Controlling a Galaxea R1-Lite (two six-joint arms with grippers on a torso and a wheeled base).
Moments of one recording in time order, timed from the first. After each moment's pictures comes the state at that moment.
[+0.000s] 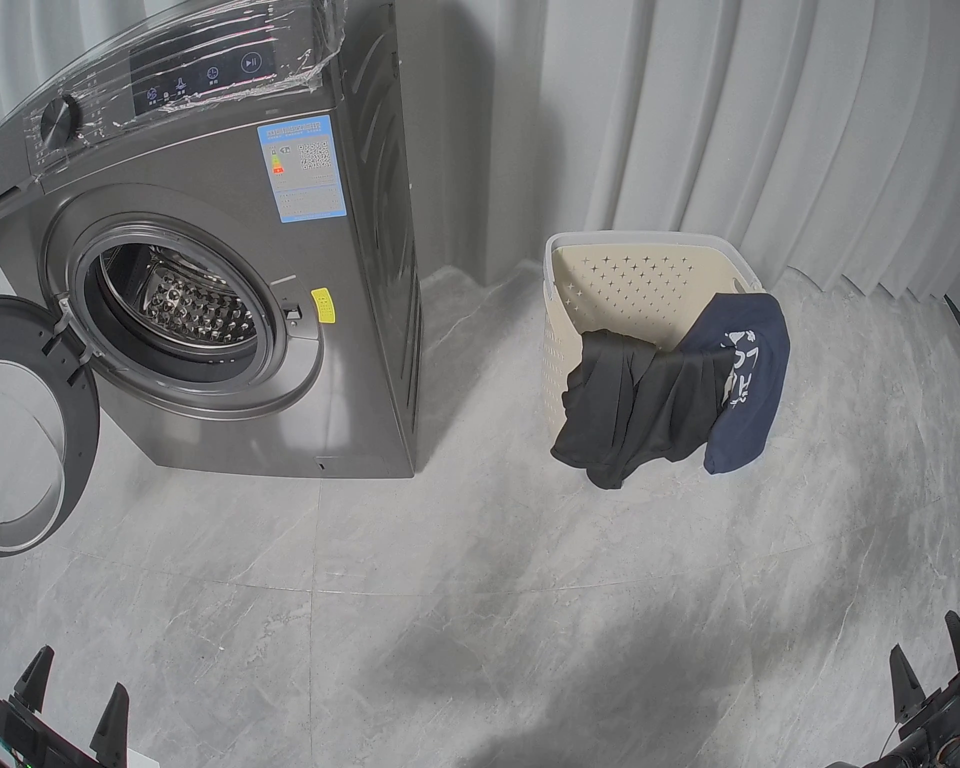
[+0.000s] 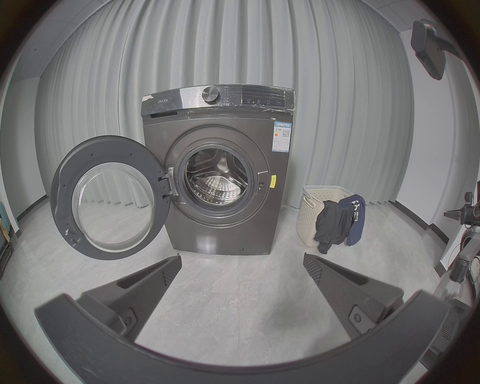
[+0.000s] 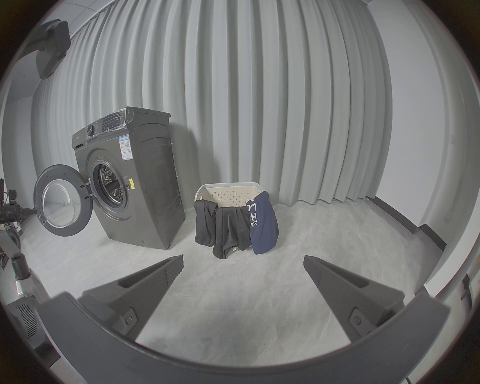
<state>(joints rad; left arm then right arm) 0.00 0.02 -0.02 0.01 0.00 -0.03 0.00 0.01 -0.02 -0.01 -0.02 0.00</state>
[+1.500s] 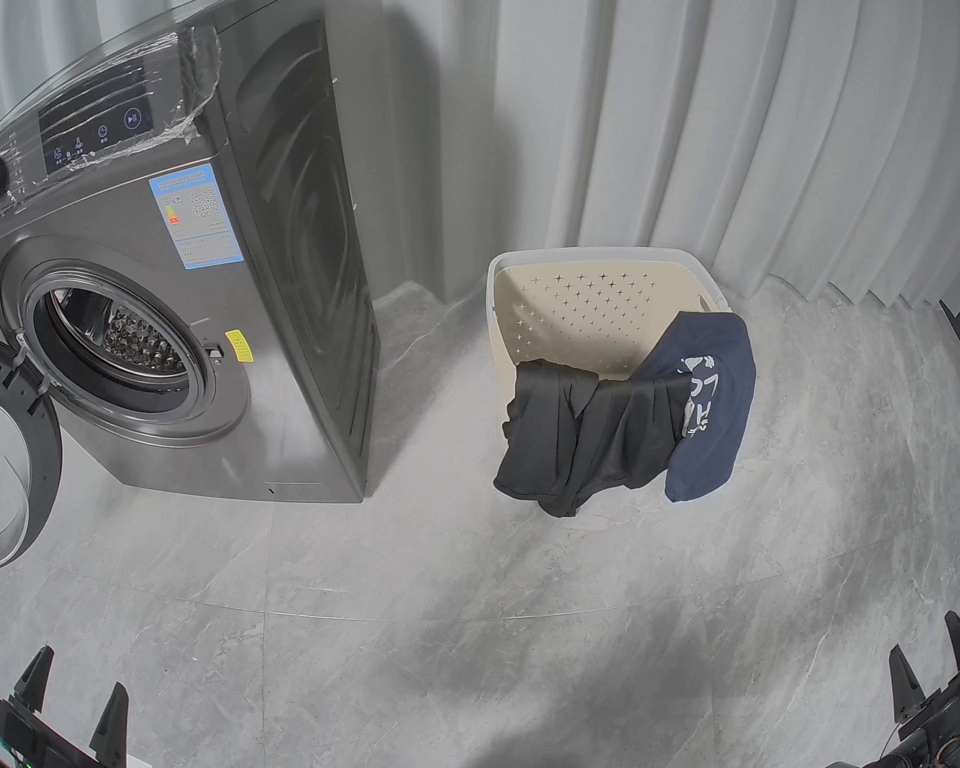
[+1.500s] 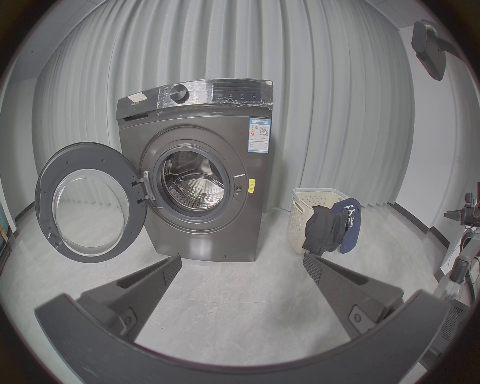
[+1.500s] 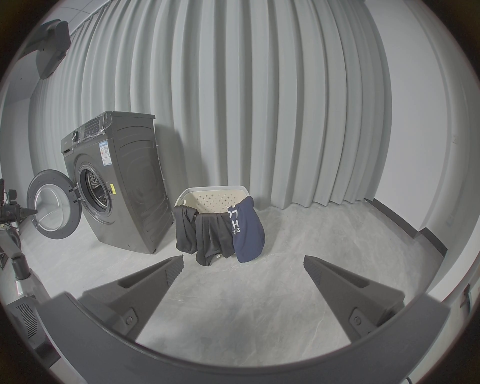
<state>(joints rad) 0.00 0.02 -0.02 0.01 0.00 -0.03 0.00 0.02 -0.02 -0.01 -0.02 0.00</state>
